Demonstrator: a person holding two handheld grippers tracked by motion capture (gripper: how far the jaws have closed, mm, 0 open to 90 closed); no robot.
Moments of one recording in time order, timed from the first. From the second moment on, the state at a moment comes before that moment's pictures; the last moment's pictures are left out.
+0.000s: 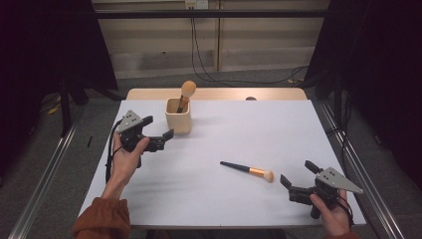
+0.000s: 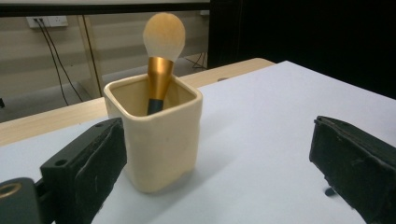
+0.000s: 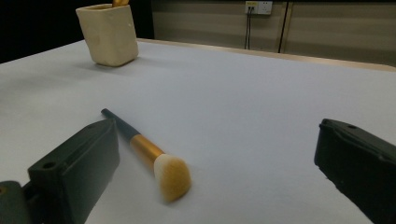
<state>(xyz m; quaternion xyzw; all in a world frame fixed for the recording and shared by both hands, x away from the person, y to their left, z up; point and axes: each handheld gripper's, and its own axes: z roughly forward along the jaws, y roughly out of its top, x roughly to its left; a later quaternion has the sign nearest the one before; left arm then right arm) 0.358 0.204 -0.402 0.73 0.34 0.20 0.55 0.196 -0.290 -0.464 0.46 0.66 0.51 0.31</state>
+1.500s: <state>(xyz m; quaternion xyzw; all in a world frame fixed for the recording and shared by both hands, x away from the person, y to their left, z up) 0.261 0.245 -0.437 0.72 0.37 0.21 0.55 0.189 -0.292 -0.464 0.47 0.65 0.50 0.32</state>
